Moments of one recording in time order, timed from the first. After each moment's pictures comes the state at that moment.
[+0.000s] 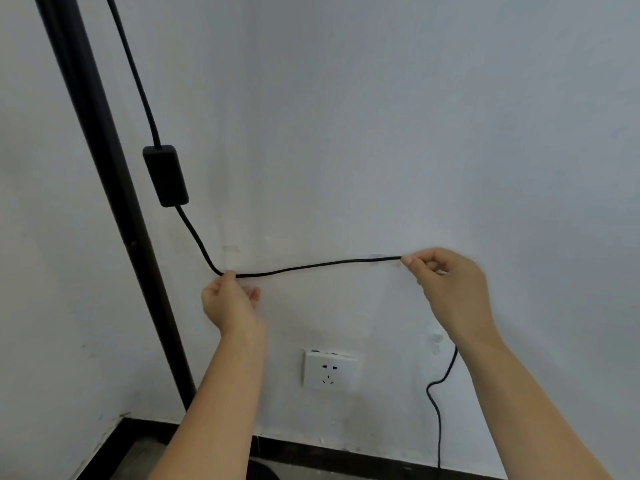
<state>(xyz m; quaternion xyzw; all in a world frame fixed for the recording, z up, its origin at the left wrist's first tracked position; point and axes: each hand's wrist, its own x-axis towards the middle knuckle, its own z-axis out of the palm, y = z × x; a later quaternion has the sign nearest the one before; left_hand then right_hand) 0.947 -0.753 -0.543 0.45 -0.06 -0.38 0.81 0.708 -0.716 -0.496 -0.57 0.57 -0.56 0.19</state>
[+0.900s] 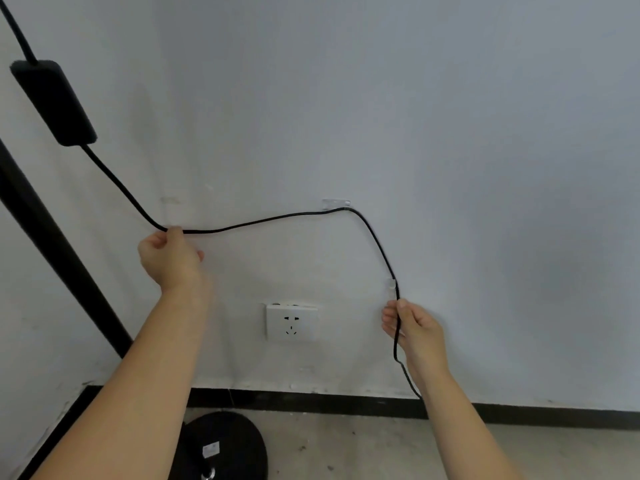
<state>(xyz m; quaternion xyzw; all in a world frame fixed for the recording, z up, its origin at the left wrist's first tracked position) 0.958 -0.765 -0.559 0.53 -0.15 -0.29 0.78 0.661 -0.696 -0.661 -0.31 0.54 -0.64 0.46</state>
